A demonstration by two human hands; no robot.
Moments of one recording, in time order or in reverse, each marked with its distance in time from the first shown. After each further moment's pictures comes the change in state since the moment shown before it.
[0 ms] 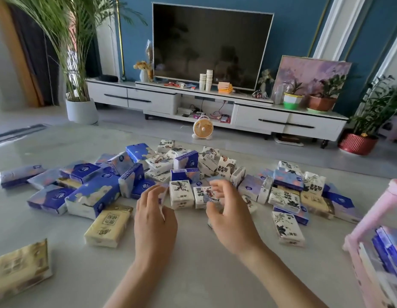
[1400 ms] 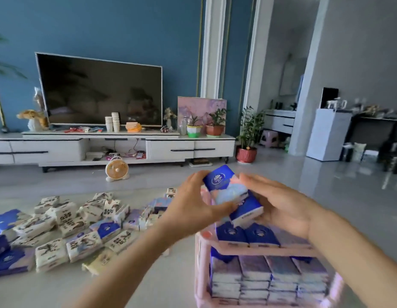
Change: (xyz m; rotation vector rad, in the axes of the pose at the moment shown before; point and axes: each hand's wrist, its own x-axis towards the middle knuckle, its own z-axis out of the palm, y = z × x) left_hand -0.077 0.309 0.030 -0.379 -0.932 0.427; right_hand -0.117 -0.014 -0.326 0.682 0.088 0.521
